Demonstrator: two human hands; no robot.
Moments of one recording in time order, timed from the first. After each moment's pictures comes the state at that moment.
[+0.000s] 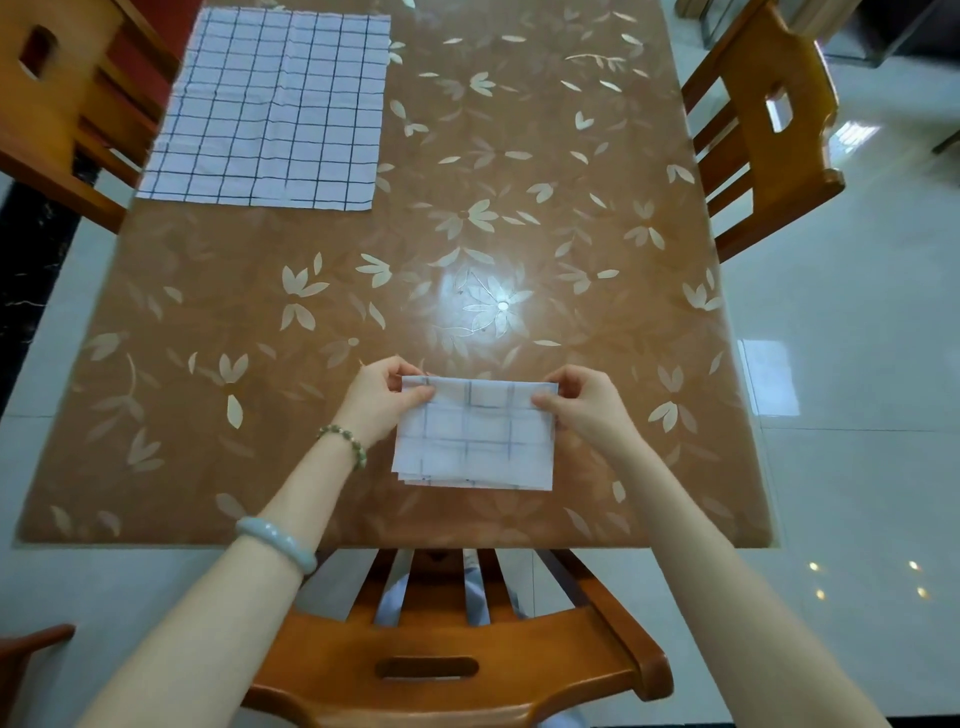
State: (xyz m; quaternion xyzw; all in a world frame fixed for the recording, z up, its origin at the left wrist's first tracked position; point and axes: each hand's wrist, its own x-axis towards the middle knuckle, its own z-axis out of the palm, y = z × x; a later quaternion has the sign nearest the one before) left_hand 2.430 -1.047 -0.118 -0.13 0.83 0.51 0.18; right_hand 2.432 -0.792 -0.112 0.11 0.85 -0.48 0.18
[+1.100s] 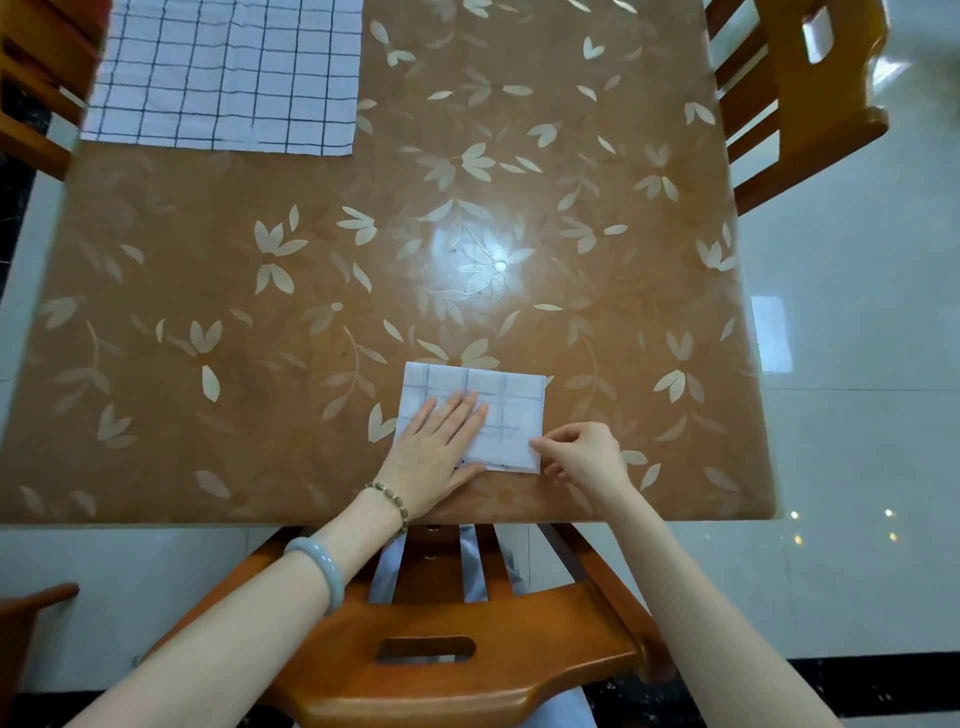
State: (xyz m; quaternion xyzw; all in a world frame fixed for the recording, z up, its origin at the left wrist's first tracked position) left_hand 2.503 -1.008 -0.220 0.28 0.95 0.07 0.09; right_hand 2.497 -0.797 -0.146 0.27 0.81 -0.43 0.29
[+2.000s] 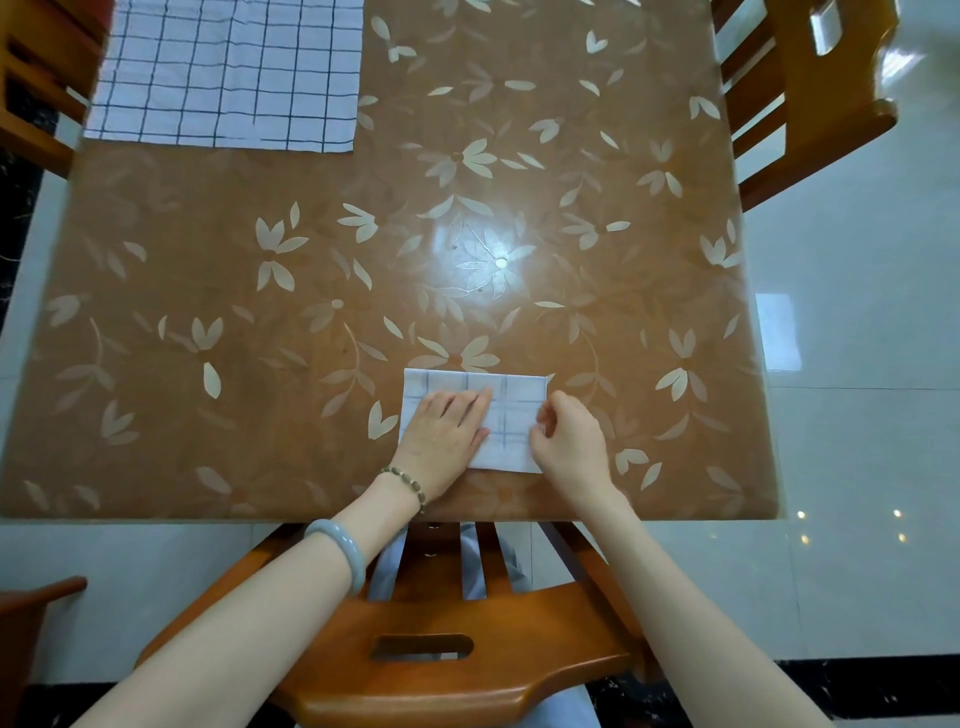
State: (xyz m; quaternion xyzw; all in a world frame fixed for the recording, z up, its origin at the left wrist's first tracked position) left_hand 2.491 -0.990 -0.220 0.24 0.96 0.10 -0.01; right_hand 2.494 -0.811 -0.162 0.10 0.93 -0.32 0.14
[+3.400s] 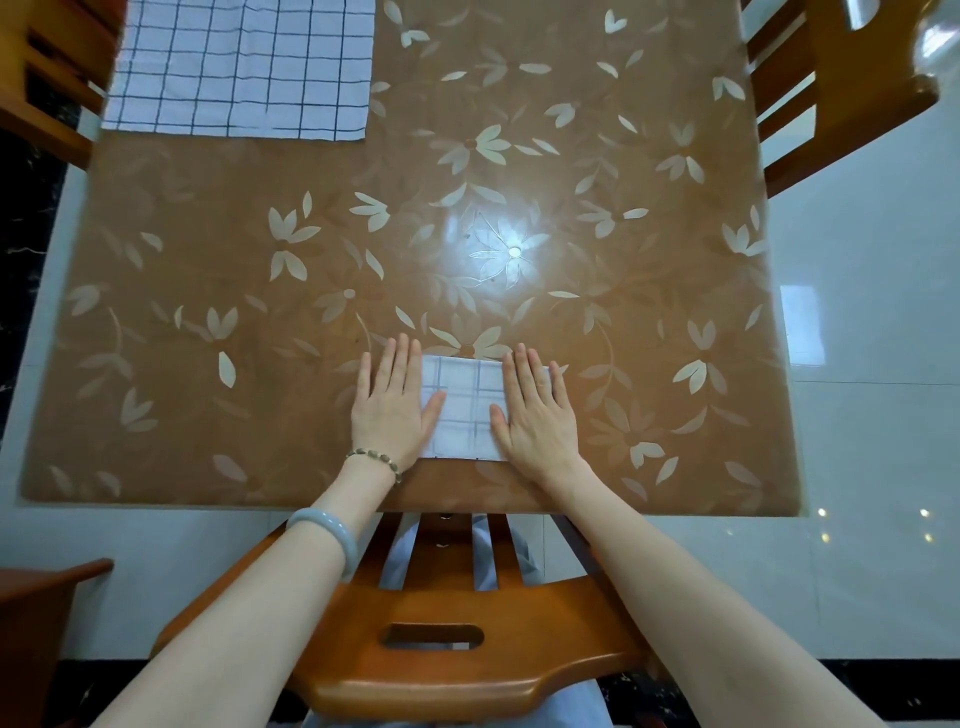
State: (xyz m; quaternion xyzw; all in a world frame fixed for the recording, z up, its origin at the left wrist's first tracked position) left_hand 2.479 -1.041 -0.220 0.06 0.99 0.00 0.10; right_hand 2.484 -0.839 -0.226 -0.12 0.98 -0.08 0.10
